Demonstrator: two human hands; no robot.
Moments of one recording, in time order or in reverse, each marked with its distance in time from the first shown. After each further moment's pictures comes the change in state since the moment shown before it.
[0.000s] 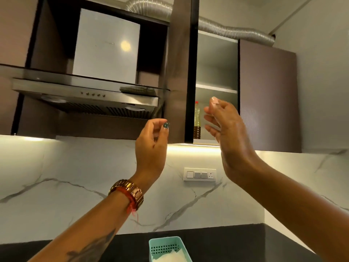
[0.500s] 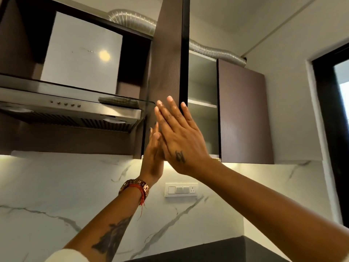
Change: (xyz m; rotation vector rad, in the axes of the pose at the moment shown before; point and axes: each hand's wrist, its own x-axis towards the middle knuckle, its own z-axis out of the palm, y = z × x) left_hand 0.050 -0.086 0.059 -0.289 -0.301 -0.105; right_hand 0.065 0.056 0.039 -1.417 -0.080 -0.848
